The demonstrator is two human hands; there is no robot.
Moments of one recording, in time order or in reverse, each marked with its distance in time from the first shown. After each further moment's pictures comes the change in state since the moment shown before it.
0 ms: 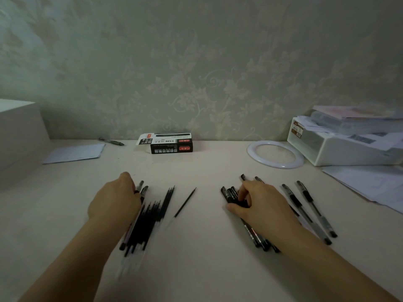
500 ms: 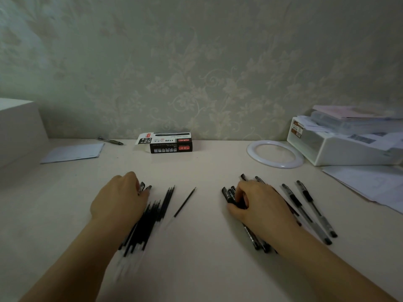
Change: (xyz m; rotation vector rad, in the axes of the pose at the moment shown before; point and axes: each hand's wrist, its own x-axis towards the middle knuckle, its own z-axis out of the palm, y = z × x) left_hand 0.000 0.005 0.003 0.033 0.036 0.067; right_hand -0.004 -0.012 -0.004 -0.051 0.008 -0.039
